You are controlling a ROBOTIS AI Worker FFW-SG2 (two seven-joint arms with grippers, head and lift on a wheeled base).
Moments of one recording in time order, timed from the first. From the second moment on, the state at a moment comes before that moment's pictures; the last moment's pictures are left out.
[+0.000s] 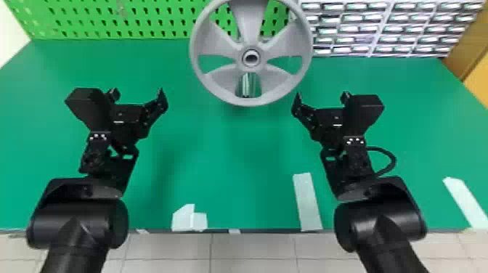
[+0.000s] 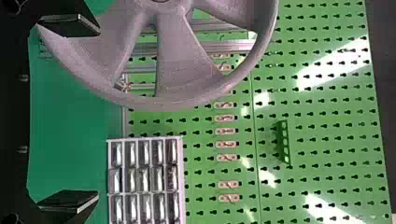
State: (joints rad) left arm 0.04 0.12 0.02 -1.67 0.18 -0.03 -0.06; right arm -0.04 -0.04 0.18 -1.52 -0.09 -0.14 -0.10
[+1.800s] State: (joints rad) left arm 0.05 0.12 0.04 -1.63 0.11 -0.09 -0.10; right arm -0.01 -0.05 0.14 -1.50 -0.05 -0.20 -0.08
